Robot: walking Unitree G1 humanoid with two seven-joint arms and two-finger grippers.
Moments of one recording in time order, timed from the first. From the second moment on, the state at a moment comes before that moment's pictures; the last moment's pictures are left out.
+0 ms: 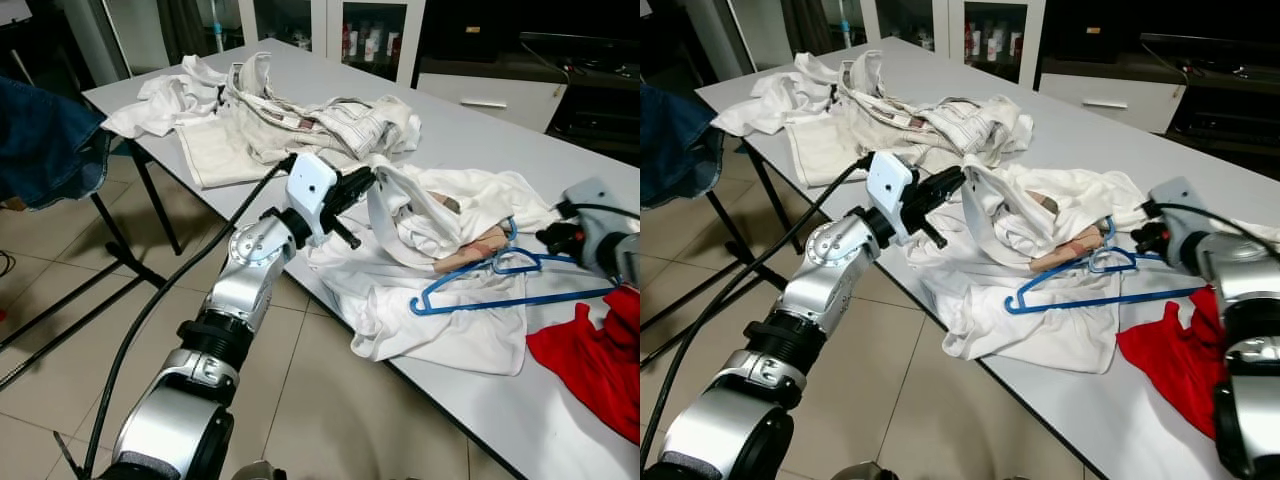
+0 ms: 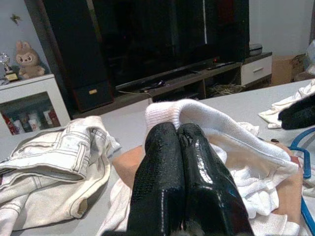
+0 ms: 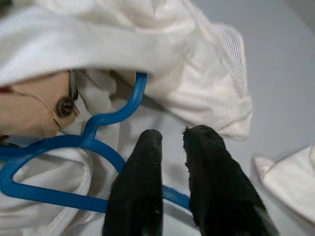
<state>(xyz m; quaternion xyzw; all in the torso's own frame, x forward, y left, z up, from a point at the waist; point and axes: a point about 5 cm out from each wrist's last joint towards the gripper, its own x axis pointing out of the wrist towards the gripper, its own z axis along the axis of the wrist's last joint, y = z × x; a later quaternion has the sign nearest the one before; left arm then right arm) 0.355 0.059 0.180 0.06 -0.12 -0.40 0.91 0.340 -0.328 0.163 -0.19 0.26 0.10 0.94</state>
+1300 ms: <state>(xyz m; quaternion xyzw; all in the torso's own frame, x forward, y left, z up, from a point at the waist) 0.353 0.059 0.178 0.07 -0.12 -0.40 0.91 0.332 -0.334 0.157 -0.40 0.29 0.11 0.86</state>
